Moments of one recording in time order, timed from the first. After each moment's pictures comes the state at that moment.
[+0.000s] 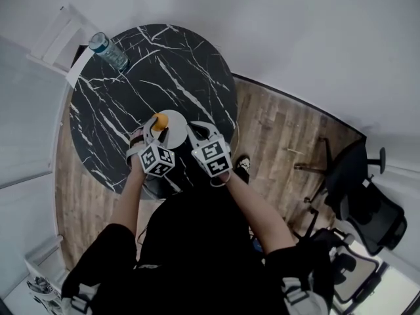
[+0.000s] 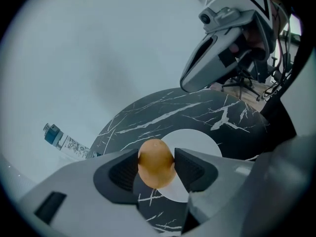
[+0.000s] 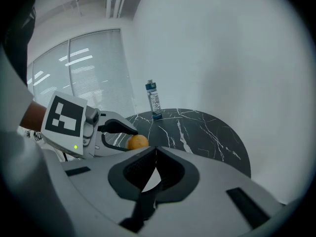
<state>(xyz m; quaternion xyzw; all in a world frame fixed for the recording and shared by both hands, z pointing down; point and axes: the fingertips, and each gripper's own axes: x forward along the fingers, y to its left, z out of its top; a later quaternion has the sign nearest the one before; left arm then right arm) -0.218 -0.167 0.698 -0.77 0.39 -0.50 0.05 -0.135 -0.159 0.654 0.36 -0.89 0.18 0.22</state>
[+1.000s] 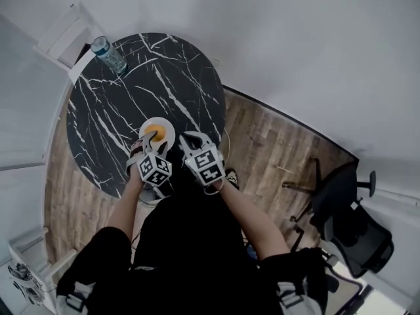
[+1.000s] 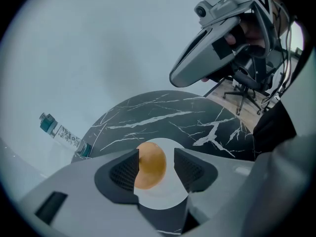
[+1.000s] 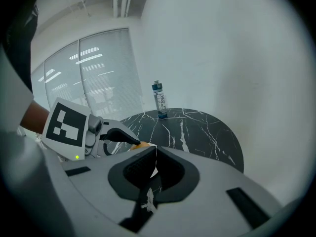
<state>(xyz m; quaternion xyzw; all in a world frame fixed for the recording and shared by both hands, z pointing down) -0.175 -0.140 0.708 -0.76 0.41 -0.50 -0.03 -0.107 -0.152 0.641 0.30 -0.91 0.17 0.24</state>
